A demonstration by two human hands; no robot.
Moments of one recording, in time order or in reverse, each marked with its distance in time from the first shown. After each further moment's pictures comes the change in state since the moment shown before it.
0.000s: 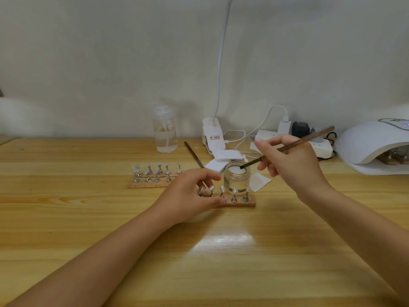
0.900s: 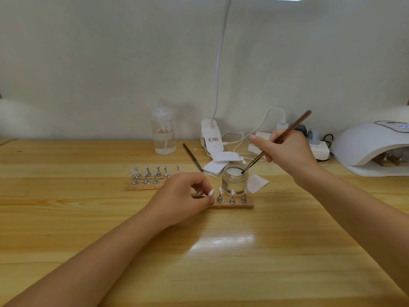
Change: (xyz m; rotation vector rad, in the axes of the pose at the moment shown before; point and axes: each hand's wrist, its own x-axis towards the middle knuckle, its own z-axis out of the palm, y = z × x) left_hand -0.004 -0.002 -0.007 0.093 0.015 0.024; right_hand 0.030 0.002 -0.002 -0.179 0.024 0.038
